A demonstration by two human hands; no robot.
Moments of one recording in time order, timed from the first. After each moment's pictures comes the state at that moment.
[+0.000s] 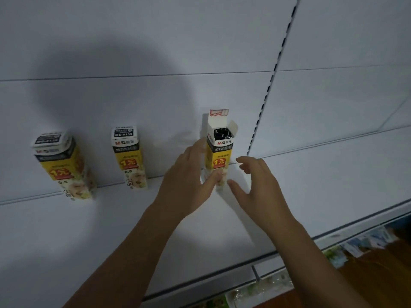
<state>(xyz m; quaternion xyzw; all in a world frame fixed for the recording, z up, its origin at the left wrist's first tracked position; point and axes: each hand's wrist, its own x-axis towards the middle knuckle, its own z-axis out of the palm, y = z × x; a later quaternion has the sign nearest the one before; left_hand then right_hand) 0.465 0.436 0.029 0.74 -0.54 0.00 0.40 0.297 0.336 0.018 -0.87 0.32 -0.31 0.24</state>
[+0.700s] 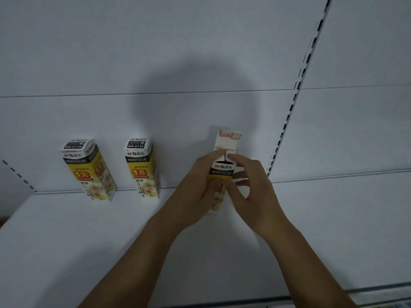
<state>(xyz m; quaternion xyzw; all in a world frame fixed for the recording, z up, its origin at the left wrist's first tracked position) 0.466 0.421 0.034 0.68 -0.54 -0.09 0.49 0.339 0.293 0.021 -0.82 0.12 -0.37 0.42</state>
